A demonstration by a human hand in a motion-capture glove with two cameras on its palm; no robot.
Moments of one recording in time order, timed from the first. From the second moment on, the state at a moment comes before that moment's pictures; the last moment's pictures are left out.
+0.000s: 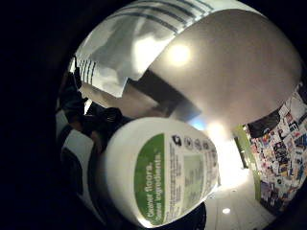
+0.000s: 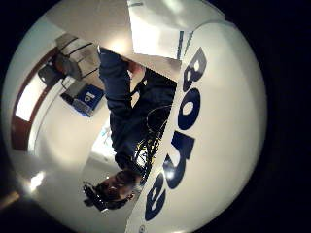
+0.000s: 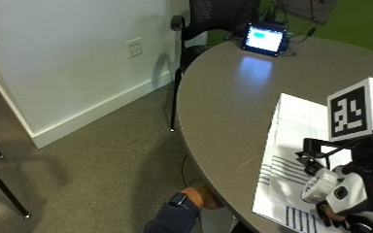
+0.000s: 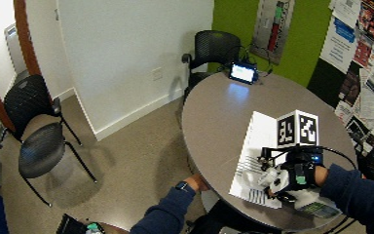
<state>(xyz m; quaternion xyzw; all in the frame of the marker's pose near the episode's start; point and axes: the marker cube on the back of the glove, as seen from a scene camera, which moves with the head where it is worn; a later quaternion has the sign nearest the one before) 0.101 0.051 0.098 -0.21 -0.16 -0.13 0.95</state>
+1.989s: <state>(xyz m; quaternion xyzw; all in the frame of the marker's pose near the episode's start) -0.021 -0.050 -0.028 0.21 -0.61 -0.30 0.71</state>
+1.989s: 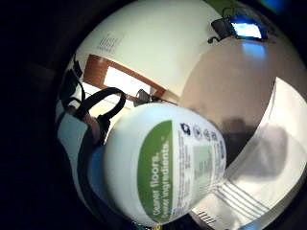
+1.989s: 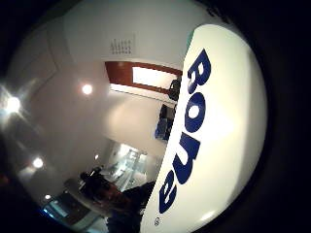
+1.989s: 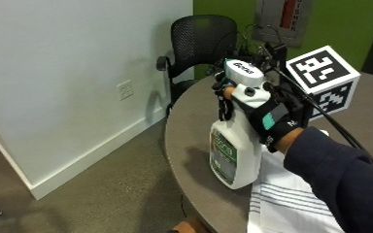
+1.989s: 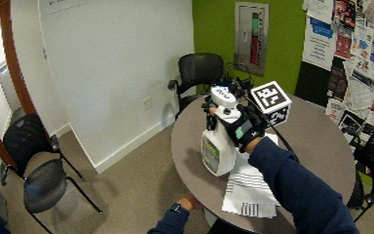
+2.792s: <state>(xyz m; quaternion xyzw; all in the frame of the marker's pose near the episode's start) -0.021 -0.055 0.009 0.16 -0.58 -0.34 0.72</state>
